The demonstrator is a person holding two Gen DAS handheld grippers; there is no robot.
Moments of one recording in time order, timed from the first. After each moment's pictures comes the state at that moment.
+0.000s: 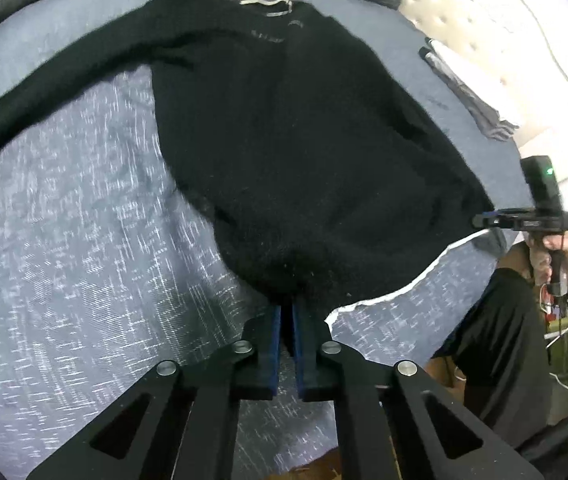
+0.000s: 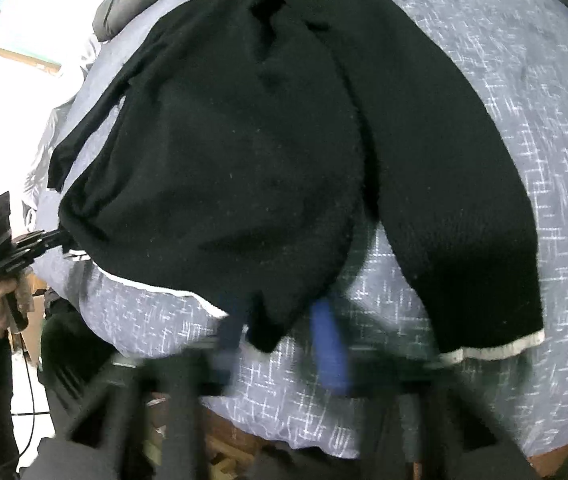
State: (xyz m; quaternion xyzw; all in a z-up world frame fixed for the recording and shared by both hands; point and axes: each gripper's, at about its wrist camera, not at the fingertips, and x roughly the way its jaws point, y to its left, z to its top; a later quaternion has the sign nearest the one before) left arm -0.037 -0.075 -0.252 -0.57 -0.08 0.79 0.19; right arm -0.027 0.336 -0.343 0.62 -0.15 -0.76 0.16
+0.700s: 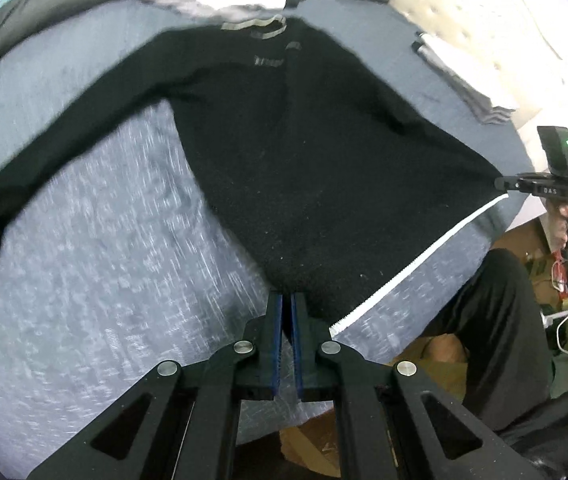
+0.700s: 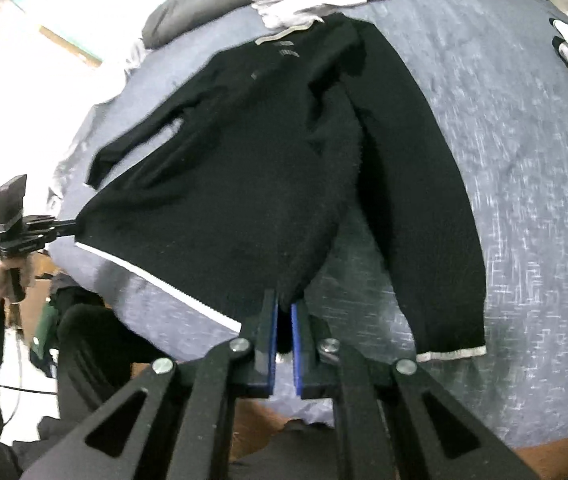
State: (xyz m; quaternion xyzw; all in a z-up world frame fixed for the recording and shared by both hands) left arm -0.025 -0.088 -0.216 -0.59 -0.03 0.79 0.17; right arm -0.021 0.334 -0.286 0.58 -0.11 -0.79 0.19
